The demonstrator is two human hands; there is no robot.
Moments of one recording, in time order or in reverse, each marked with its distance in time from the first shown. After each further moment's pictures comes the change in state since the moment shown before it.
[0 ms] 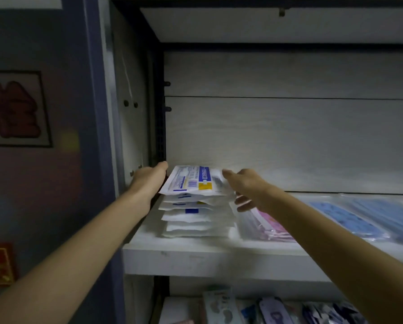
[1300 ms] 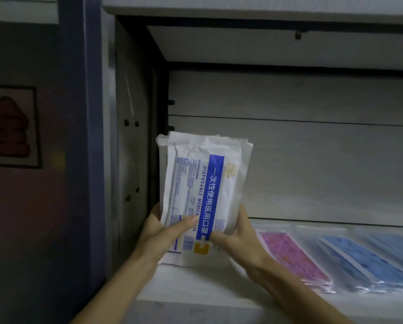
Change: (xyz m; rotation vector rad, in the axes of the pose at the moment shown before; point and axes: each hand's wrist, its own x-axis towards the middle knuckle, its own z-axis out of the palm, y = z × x) left_hand -0.003 -0.045 0.020 -0.375 -0.335 0.175; right_hand 0.003 0.036 0.043 0.494 -0.142 -0.489
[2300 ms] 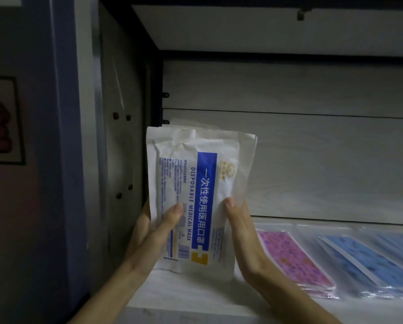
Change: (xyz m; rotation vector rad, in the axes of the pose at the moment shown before) left_hand -0.004 -0.001 0.004 0.020 -0.053 0.153; right_hand 0.002 0.003 -0.005 0.148 0.012 -0.119
